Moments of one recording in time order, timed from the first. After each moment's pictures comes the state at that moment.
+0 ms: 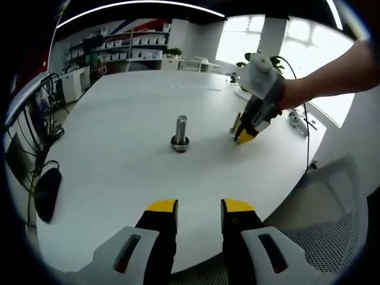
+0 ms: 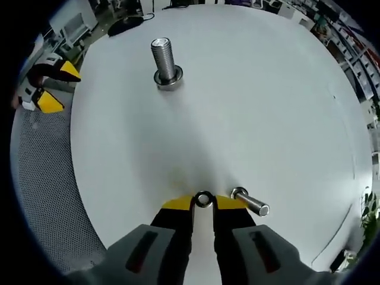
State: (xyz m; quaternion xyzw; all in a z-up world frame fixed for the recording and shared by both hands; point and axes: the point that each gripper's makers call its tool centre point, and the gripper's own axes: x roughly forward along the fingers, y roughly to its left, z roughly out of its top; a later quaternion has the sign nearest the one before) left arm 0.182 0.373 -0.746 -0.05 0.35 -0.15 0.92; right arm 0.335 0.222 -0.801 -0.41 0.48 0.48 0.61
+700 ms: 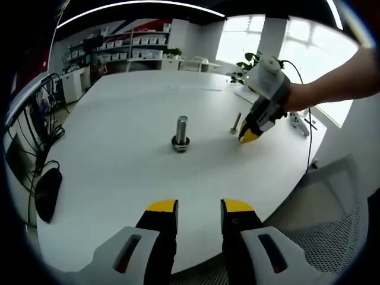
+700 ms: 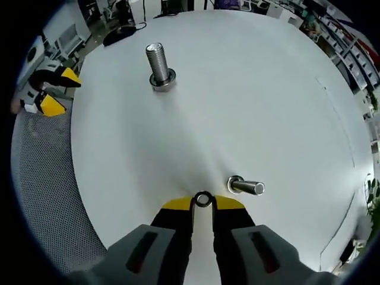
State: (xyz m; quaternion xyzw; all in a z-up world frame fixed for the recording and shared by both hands) left arm 0.183 0.374 -0.745 -0.05 0.35 -0.15 0.92; right arm 0.337 0.209 -0.794 -0.38 0.47 0.47 0.64
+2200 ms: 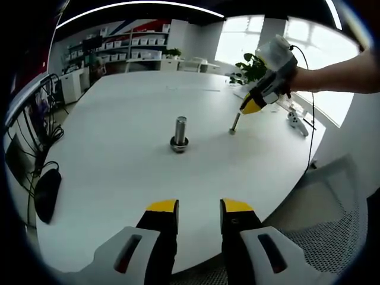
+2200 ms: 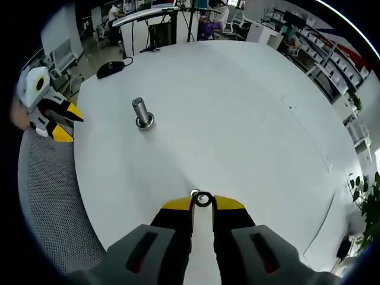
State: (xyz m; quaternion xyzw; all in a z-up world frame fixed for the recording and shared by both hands) left arm 0.183 0.372 -0.745 -0.05 0.35 -0.15 0.92; right arm 0.370 0.215 -0.730 -0.35 0.40 0.46 0.71
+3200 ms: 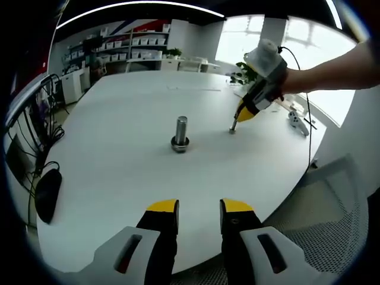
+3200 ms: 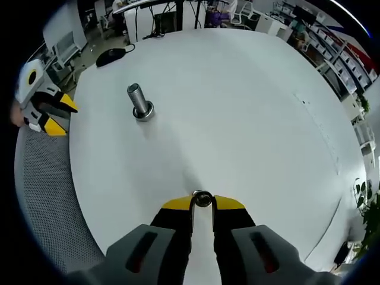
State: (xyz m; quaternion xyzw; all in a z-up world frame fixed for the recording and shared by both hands) left arm 0.183 0.373 -0.745 -0.05 0.35 -0.15 0.92; right arm 0.374 0.220 -0.763 -0.37 0.43 0.46 0.68
